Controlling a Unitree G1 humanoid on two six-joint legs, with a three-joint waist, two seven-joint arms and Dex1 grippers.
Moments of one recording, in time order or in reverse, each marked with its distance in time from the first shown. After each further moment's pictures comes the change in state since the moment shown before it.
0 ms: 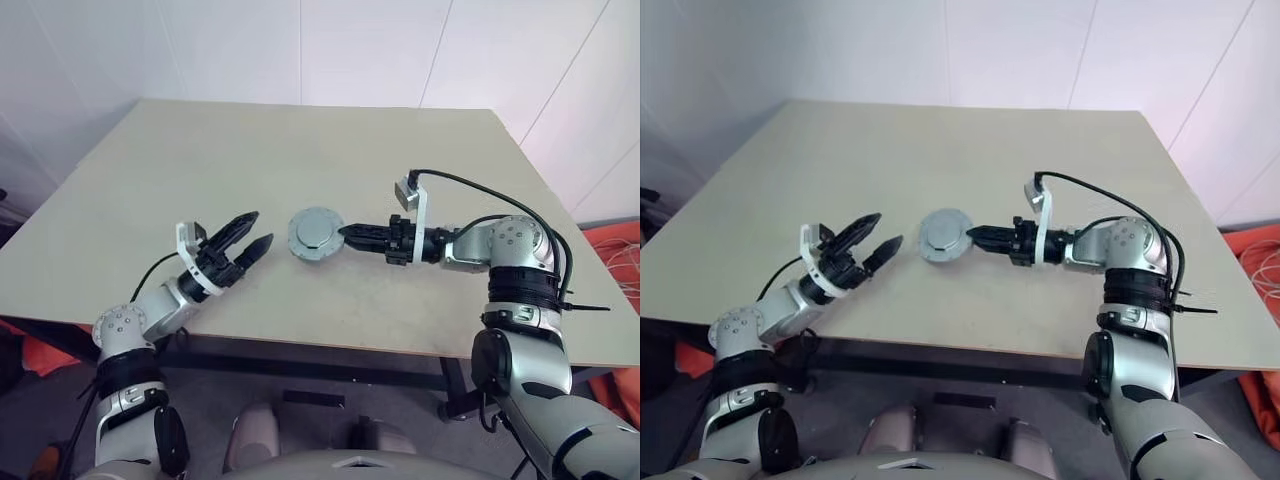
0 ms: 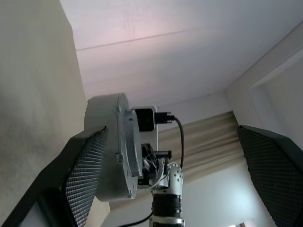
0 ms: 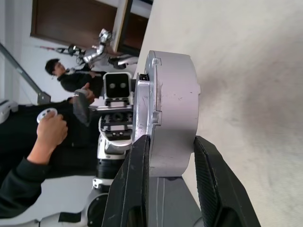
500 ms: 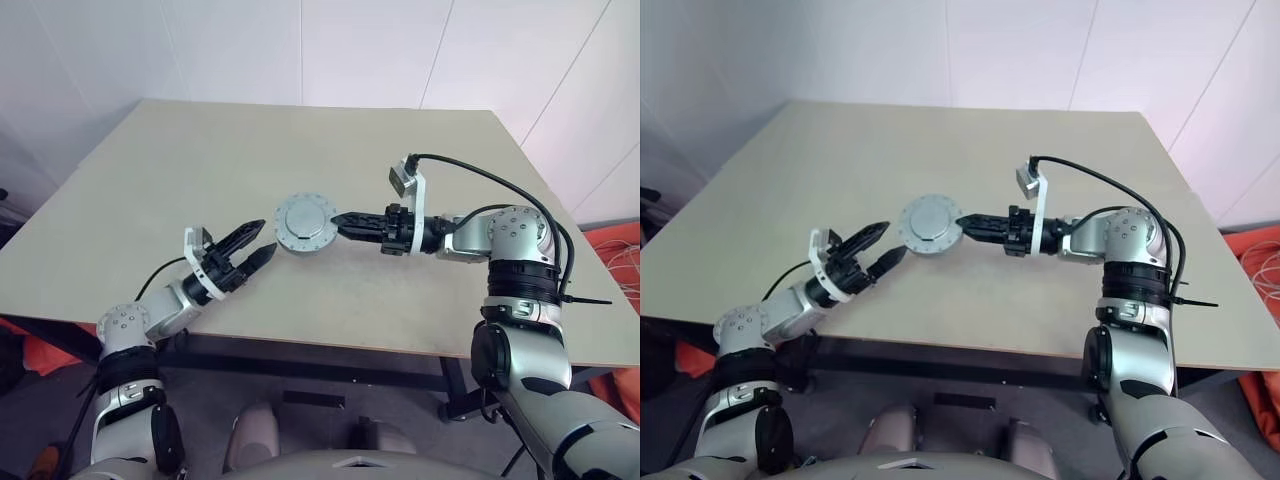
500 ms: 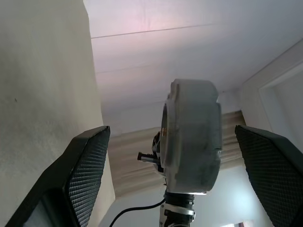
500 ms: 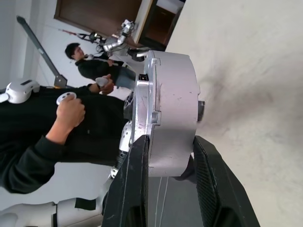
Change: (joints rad) left arm -0.009 0.017 -0.041 0.058 0.029 -0.012 -0.005; right arm -0.031 0.006 0.031 -0.030 0.097 0.000 -0.001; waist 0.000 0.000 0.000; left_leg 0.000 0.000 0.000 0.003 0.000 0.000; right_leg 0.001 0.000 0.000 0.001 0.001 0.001
